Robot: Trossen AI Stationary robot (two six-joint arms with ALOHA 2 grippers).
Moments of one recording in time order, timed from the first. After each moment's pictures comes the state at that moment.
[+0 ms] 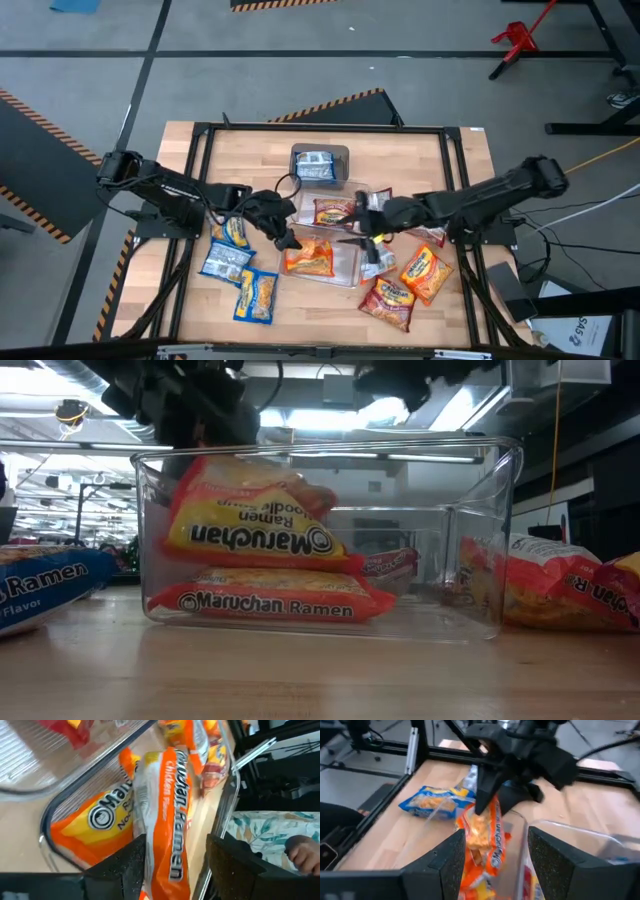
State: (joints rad) left arm -0.09 1.38 0.71 0.04 0.28 -1.01; right arm 0.23 1.38 0.87 0.14 0.05 -0.03
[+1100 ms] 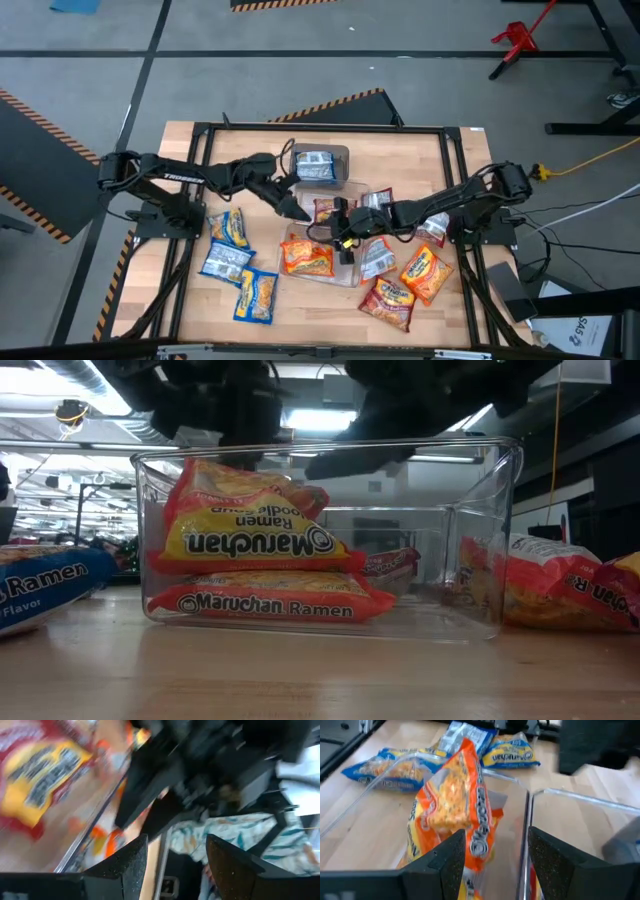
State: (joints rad) left arm 0.19 1.37 0.71 0.35 0.63 -1.03; right arm 0.19 1.69 0.94 0.25 0.11 -0.06
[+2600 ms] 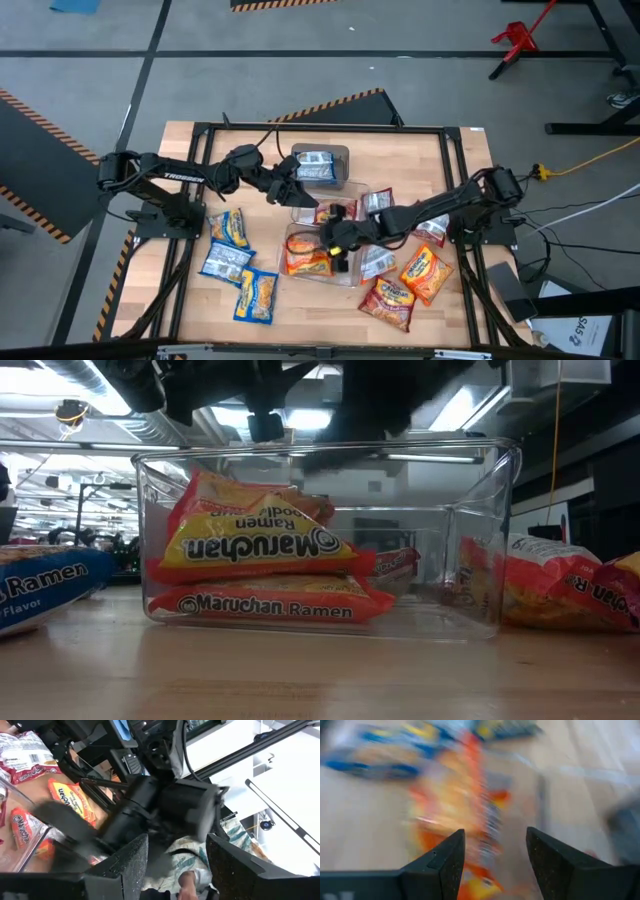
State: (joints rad) left arm 0.20 1.37 0.71 0.78 0.65 -1.14; right arm 0.27 1.77 1.20 -0.13 0.19 0.09
